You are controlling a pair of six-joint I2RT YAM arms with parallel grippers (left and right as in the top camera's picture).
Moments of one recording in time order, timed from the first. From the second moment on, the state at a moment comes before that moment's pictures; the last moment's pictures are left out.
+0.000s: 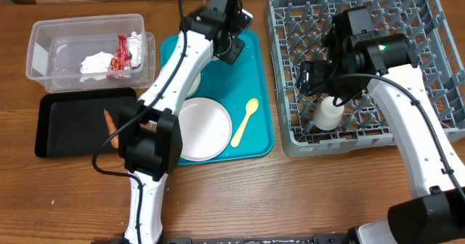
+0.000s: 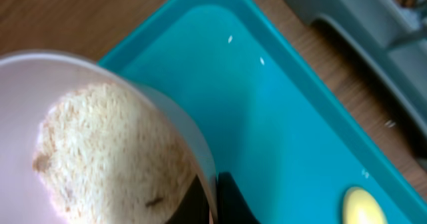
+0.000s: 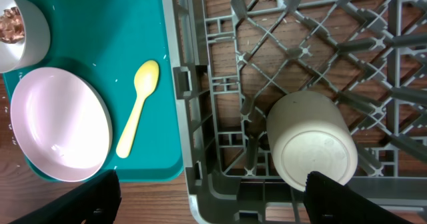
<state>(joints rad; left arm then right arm) -0.37 2.25 2.05 -0.88 0.02 0.24 0.21 1.66 1.65 -1.27 -0.15 0.28</state>
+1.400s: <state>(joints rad) 0.51 1.69 1.55 -1.27 0.50 0.15 0.21 1.66 1.65 -1.29 -0.15 0.28</state>
